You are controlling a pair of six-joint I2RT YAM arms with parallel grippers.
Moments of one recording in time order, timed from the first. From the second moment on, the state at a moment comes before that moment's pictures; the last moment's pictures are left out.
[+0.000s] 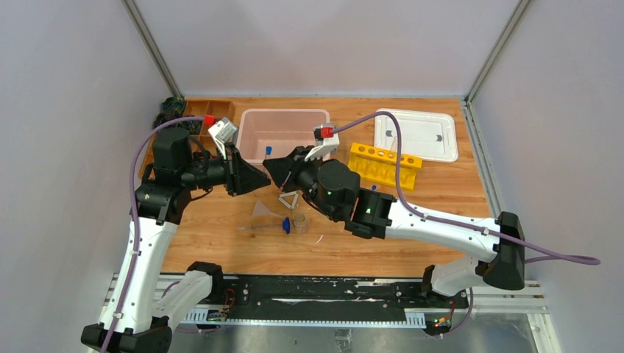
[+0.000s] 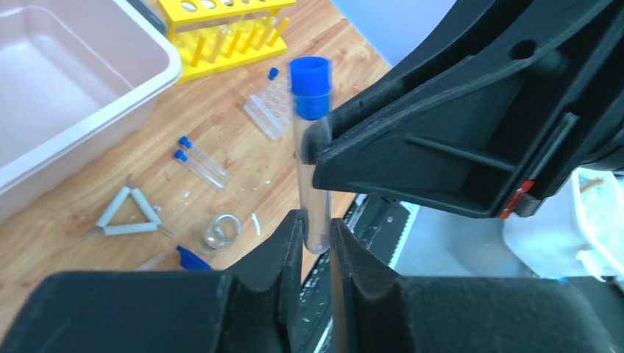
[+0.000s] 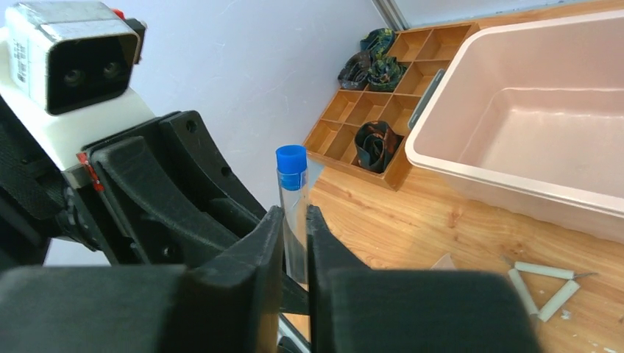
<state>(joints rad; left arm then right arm) -0.15 0.88 1.15 -0.69 0.96 -0.19 1.26 1.39 1.26 0.17 0.50 0.65</state>
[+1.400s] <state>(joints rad) -0.15 0.73 1.07 -0.87 0.79 0.34 1.10 1.60 1.75 -0.53 -0.06 0.63</state>
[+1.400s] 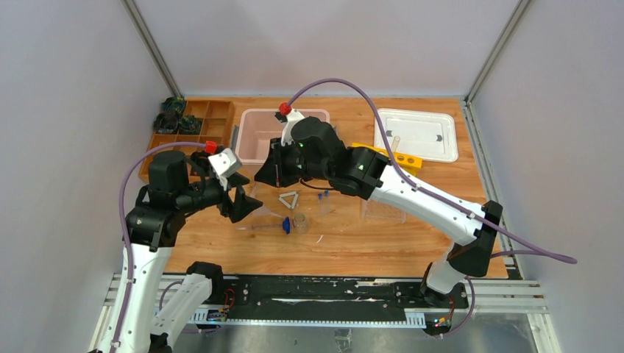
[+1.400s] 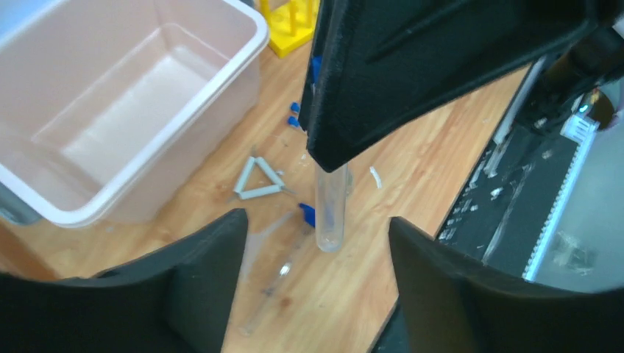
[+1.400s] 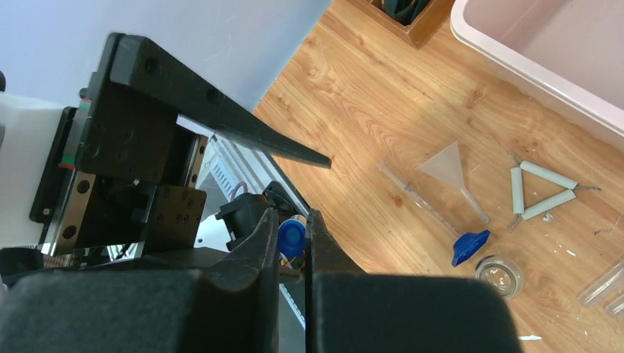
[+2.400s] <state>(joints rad) -0.15 0.75 1.07 -0.94 0.55 0.28 0.83 1.04 0.98 -0.73 0.33 0.45</state>
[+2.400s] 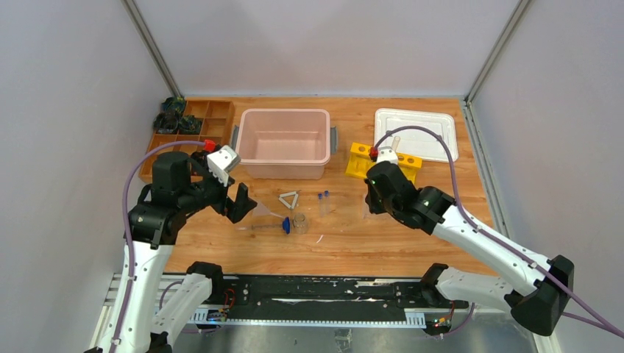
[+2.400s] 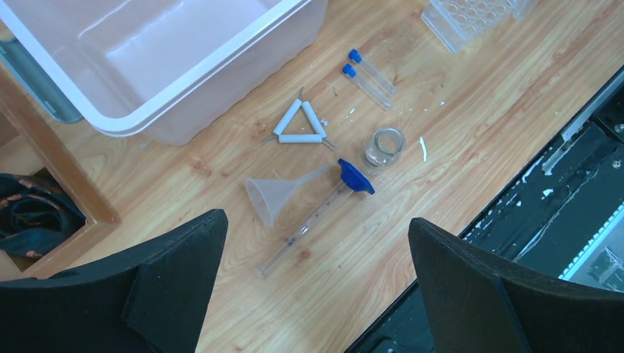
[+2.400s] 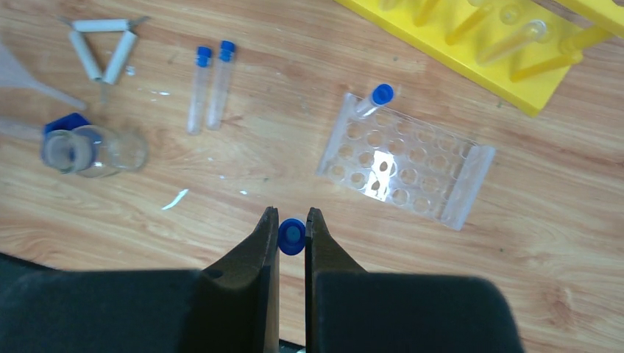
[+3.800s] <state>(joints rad) -0.15 0.78 1.07 -0.95 0.54 0.28 0.82 0.96 0.45 -0.03 0.54 0.38</state>
